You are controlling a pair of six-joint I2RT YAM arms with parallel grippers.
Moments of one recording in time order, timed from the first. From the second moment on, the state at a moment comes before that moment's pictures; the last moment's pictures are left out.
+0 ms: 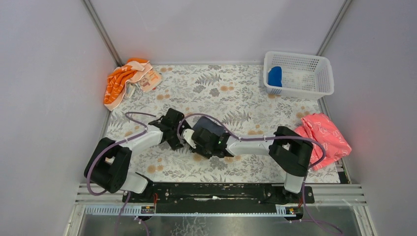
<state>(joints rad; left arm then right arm) -0.44 1.44 0.69 -0.33 0.08 -1.10 1.16 1.82 1.07 -0.20 0.16 -0.15</state>
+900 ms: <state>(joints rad) -0.46 1.27 0.65 -0.50 0.03 -1.12 0.74 2.03 1.05 0.07 -0.96 0.35</state>
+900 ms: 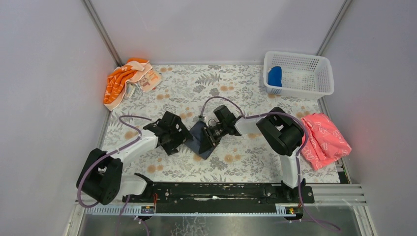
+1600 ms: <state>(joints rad) -0.46 1.42 0.67 -0.39 0.05 -1.12 0.90 1.67 1.02 -0.19 -0.30 0.14</state>
